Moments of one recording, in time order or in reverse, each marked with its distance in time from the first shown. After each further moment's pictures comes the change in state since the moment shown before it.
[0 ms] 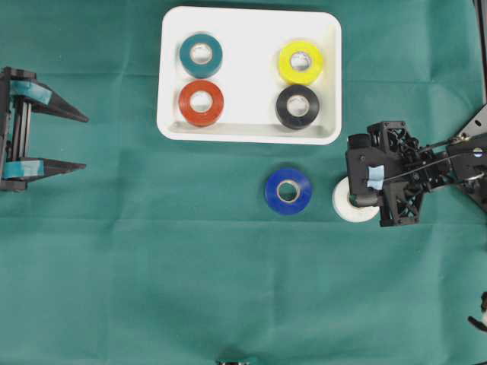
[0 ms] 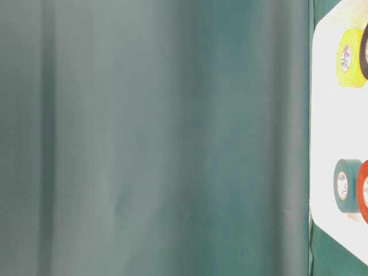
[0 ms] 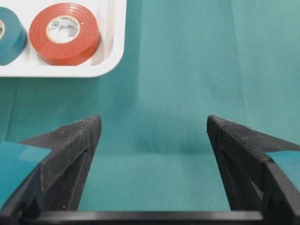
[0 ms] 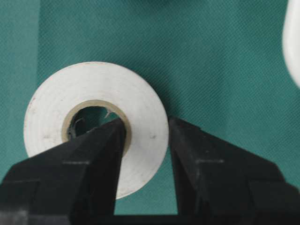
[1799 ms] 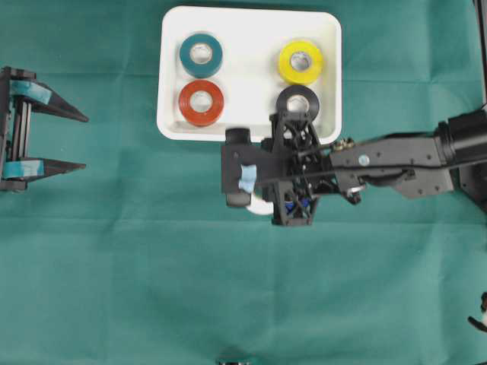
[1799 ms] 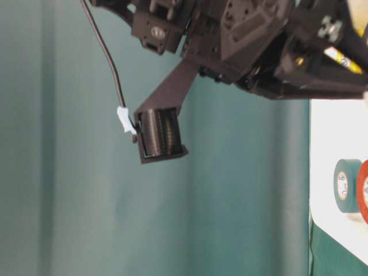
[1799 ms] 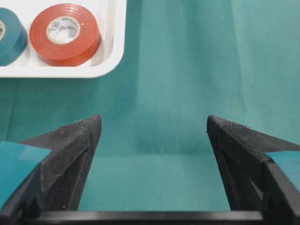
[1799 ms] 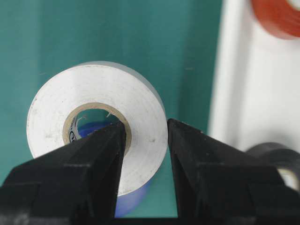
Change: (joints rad) left arm 0.000 -0.002 0.000 0.000 0.000 0.000; right arm -0.041 0.314 -0.653 -0.077 0.410 0.034
